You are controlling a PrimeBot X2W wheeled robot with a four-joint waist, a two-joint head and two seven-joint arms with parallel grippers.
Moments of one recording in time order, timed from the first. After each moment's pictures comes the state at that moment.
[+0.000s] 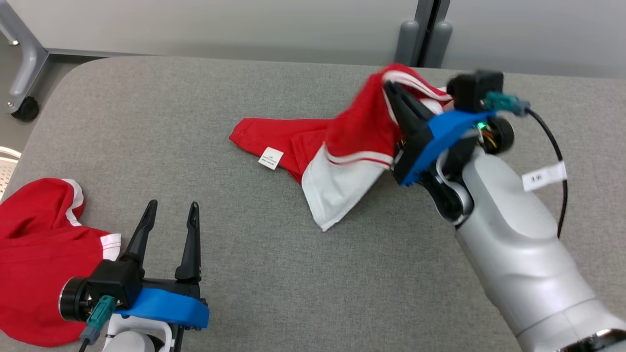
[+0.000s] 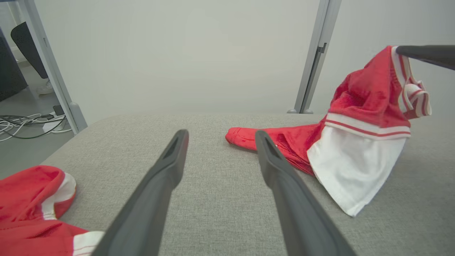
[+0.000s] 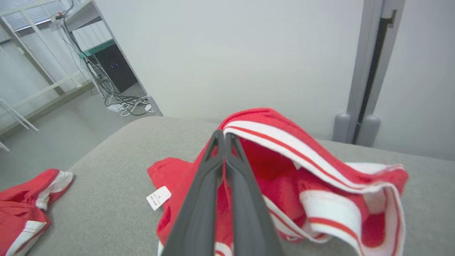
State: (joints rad) left arm -0.12 0.26 -0.27 0.14 -0.35 0.04 -0.23; right arm -0.85 -0.05 0.34 0.80 0.48 0.13 -0.05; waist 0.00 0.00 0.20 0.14
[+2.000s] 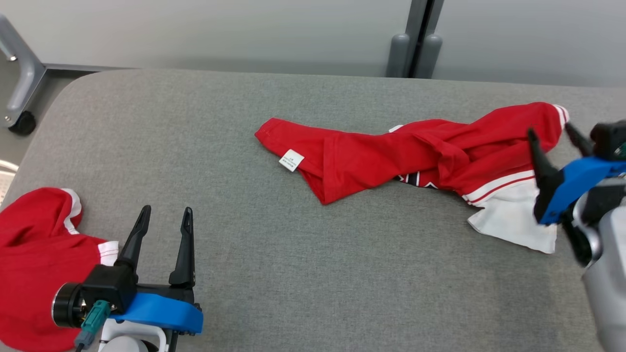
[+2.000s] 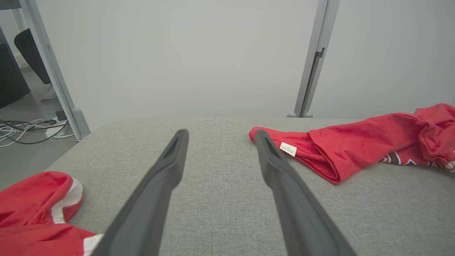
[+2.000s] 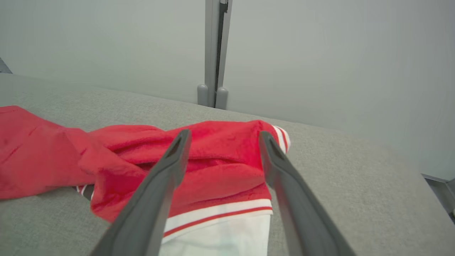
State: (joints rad) left arm -0.11 0.30 -0.30 0.13 -0.38 0.06 -0.23; right arm -0.63 -0.32 0.01 0.66 0.16 0.13 0.05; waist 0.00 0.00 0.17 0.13
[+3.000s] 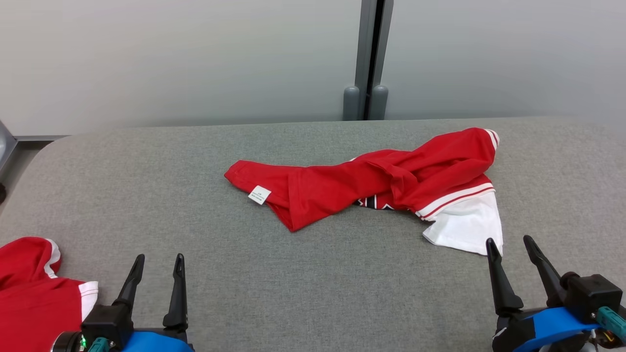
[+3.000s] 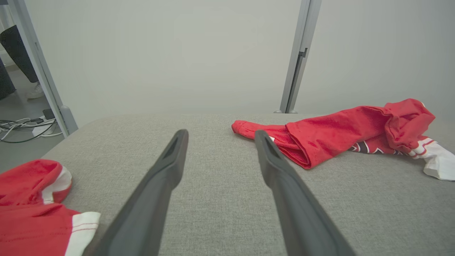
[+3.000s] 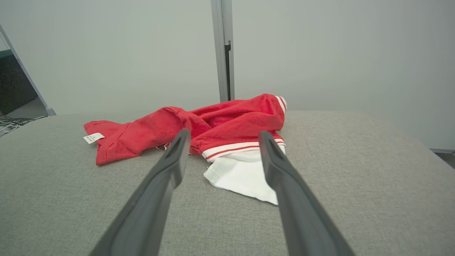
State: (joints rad) left arm 0.02 0.30 -0.28 0.18 -0.40 0.09 -0.25; right arm 0.03 -0.05 -0.06 0.04 0.14 0.13 -0.07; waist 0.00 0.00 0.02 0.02
